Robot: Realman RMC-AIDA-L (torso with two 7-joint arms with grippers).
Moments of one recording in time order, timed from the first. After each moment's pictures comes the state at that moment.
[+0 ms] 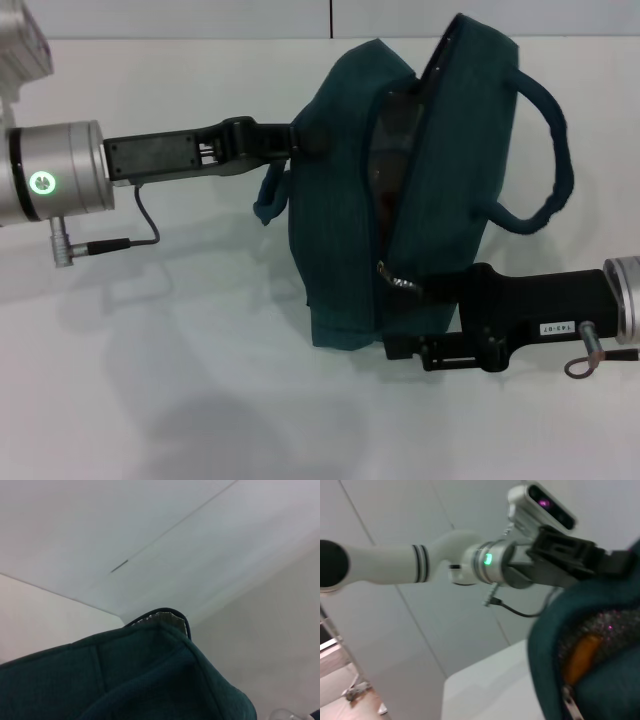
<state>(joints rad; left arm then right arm) -0.58 -2.08 0.79 0.66 1.76 1.65 -2.16 0.57 2.01 -1.31 -0.48 -1.52 -1.59 1.38</state>
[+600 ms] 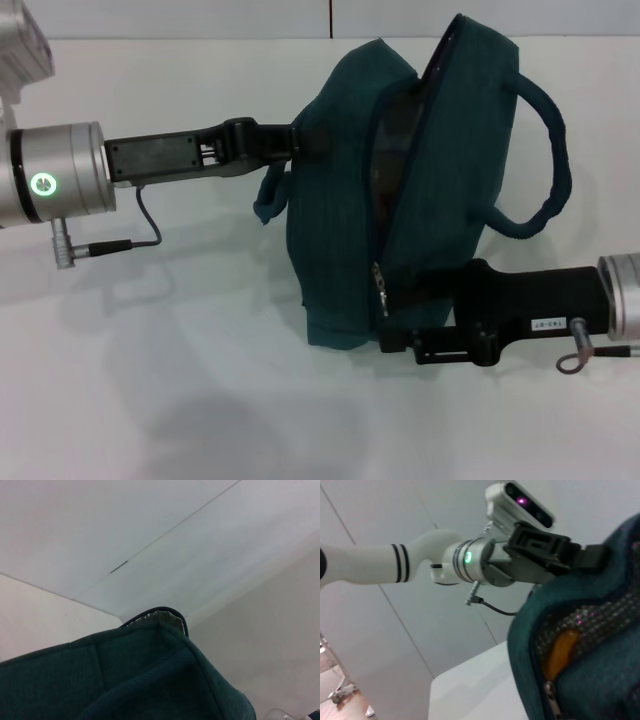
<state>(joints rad) -0.58 -2.08 0.79 0.66 1.76 1.65 -2.16 0.57 2.02 -1.32 -0.48 -1.52 -1.55 1.38</state>
